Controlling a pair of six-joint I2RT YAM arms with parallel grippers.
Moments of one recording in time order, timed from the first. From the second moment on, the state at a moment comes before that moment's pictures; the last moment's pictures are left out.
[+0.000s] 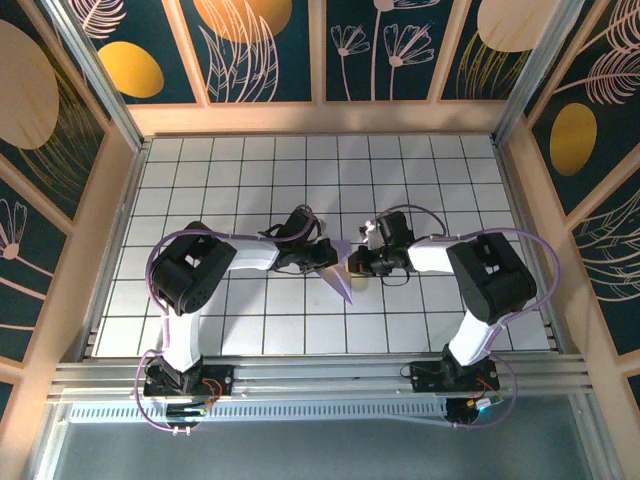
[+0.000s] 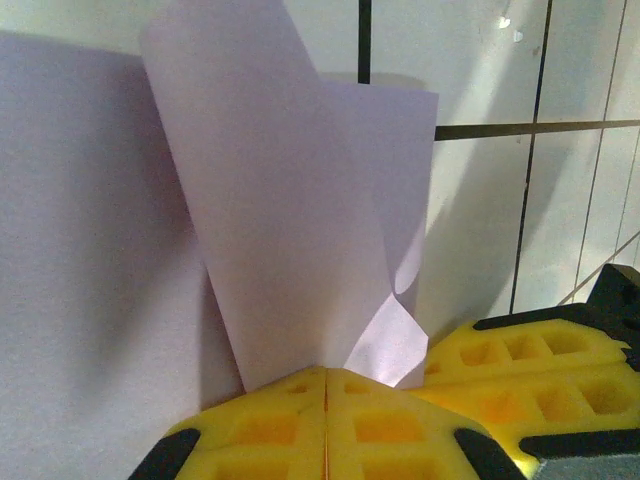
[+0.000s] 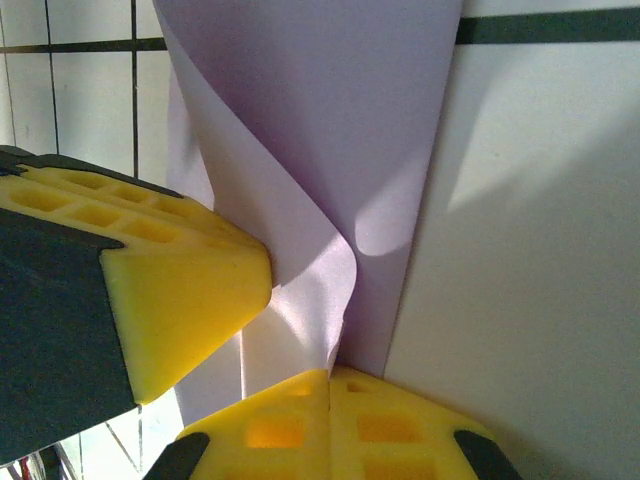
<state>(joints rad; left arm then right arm) -0.69 1.96 1.00 0.08 0.44 -0.92 0.46 1.73 0.72 -0.01 -0.59 0.49</state>
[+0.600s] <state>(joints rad) -0.69 1.96 0.97 0.14 0.43 -0.92 0.46 1.72 0.73 -0.04 -0.59 0.50</state>
